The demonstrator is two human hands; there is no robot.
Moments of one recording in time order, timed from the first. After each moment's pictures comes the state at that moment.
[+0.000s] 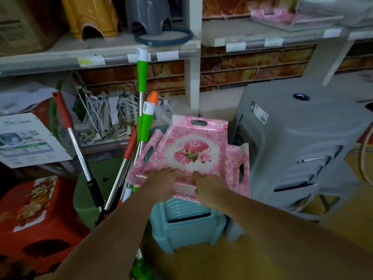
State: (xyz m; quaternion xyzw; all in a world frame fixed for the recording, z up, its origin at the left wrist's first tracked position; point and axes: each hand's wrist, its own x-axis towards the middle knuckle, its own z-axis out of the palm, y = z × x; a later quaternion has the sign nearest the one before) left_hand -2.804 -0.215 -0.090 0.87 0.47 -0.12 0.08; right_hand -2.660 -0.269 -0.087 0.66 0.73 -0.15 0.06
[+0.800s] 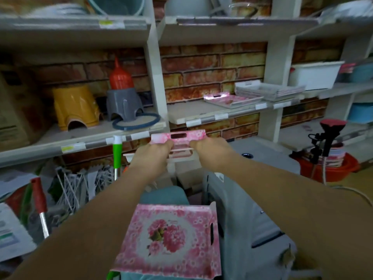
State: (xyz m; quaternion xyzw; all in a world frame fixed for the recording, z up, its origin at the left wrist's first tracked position) left_hand -2.707 -0.201 0.123 0.87 0.43 0.11 -0.20; right_hand -2.555 -0.272 0.139 0.68 0.71 0.17 -0.02
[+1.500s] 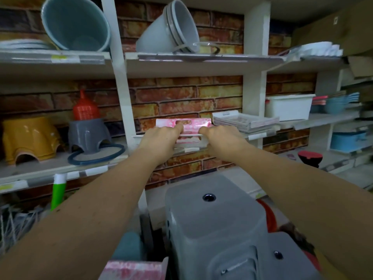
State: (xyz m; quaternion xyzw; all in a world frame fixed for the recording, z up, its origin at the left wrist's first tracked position) left_hand -2.490 -0.181 0.206 0.85 0.39 0.19 -0.29; right_hand -2.338 -0.257 0.204 0.70 0.65 0.28 -0.09
